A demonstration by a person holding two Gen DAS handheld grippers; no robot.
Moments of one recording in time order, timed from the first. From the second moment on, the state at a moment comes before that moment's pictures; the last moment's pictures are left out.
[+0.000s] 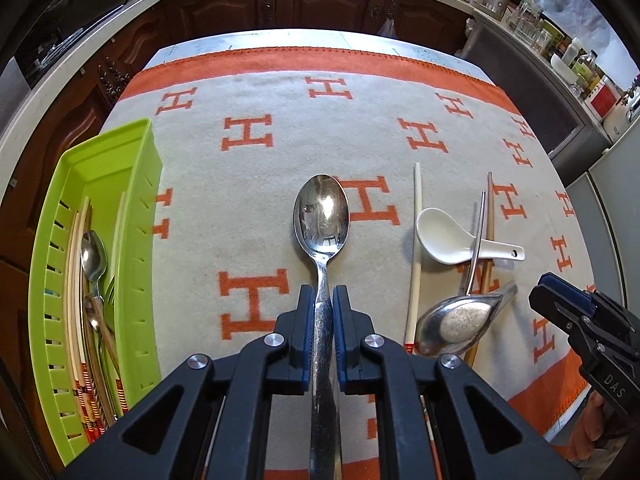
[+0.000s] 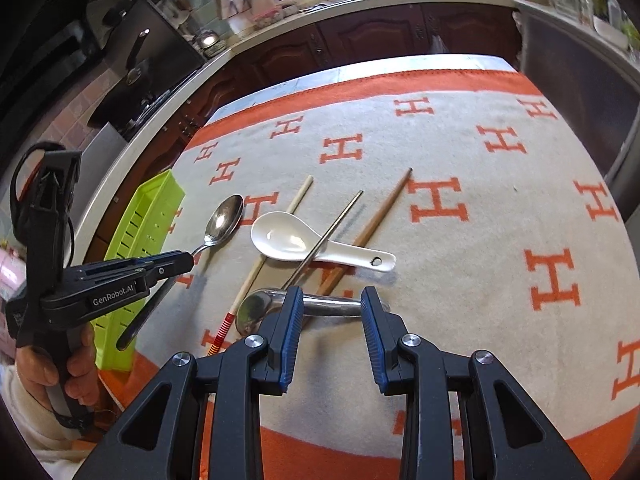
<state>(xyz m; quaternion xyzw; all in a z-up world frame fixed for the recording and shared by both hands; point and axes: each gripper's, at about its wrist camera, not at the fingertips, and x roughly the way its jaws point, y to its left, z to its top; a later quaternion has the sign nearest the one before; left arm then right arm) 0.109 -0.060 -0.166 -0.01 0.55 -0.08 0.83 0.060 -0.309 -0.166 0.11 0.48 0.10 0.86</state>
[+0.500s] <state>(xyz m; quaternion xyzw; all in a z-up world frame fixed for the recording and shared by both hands) 0.106 -0.057 -0.176 -0.03 0.56 -0.09 0.83 0.057 -0.301 -0.171 0.10 0.49 0.12 0.86</state>
